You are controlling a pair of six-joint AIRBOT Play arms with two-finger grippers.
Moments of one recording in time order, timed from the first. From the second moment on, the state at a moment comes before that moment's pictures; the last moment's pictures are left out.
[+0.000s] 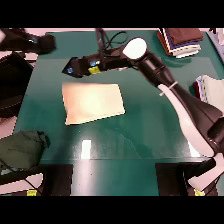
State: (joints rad) left arm -0.05 -1.30 1.68 1.28 -1.03 -1.57; right arm 0.68 -1.76 1.99 -0.61 0.94 1.33
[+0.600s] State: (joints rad) left arm -0.15 -1.30 1.66 1.30 -1.08 -1.54; right arm 0.26 -1.66 1.45 -0.84 1.11 1.39
